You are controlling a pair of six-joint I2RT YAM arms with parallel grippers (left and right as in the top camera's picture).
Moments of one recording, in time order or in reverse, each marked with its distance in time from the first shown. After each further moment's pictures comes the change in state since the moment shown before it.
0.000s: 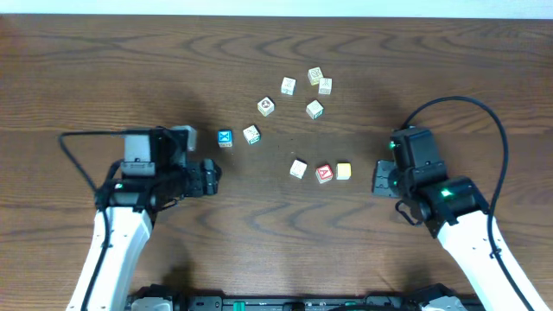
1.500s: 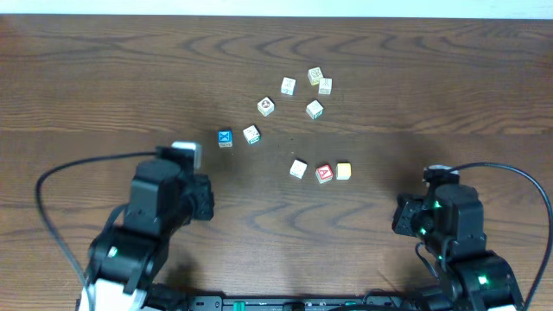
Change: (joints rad) left arm -0.240 -0.351 -0.011 -0.054 -0.271 -0.162; right arm -0.108 -0.495 -0.269 0.016 -0.158 -0.007
